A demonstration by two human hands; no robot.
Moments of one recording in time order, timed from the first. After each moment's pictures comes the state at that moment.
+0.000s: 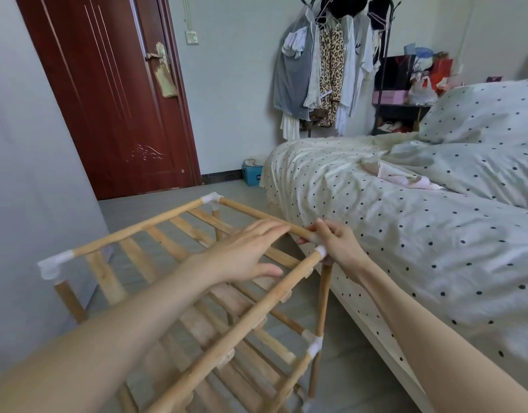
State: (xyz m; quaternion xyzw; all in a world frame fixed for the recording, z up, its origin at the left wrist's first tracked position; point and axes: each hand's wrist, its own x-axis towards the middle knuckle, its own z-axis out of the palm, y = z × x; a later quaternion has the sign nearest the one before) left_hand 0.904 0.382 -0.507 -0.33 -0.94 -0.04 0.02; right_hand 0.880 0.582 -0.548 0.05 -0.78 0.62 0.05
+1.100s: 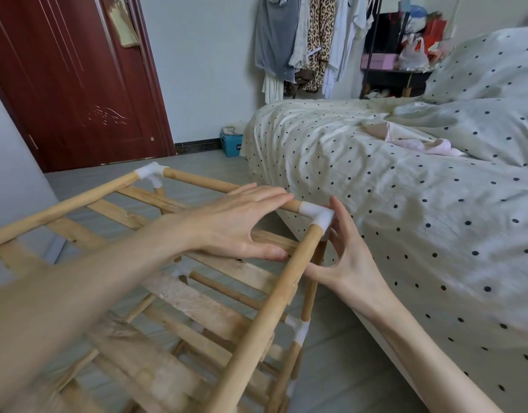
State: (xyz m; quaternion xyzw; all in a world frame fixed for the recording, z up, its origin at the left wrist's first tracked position) left_hand 0.831 0.383 -0.527 -0.43 -0.90 -0.06 0.00; right_hand 0.891 0.579 -0.605 0.12 -0.79 0.58 0.14
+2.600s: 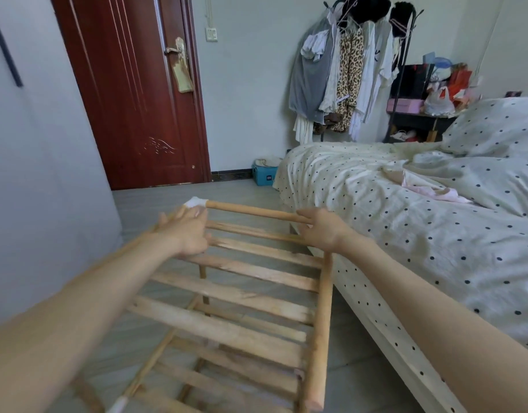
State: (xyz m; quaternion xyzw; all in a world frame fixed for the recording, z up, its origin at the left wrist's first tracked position) left_hand 0.852 0.255 -0.512 -0.01 -1.00 0.03 -0.02; right_hand 0.857 0.521 -0.501 0.13 -0.97 0.23 0.03
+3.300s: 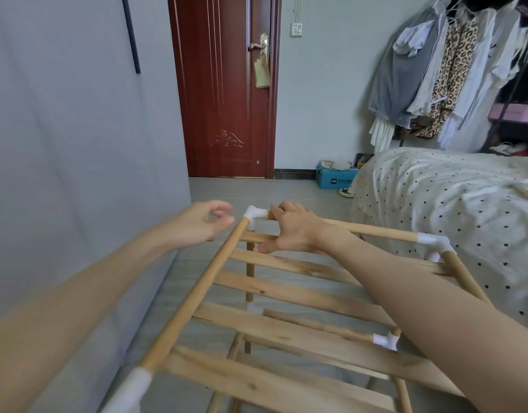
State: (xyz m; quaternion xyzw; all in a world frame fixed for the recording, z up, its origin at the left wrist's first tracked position) left_hand 0.901 0.116 -0.508 0.01 -0.92 -0.38 0.06; right_hand 0.804 0.302 -0.521 0.34 -0.94 0.05 0.00
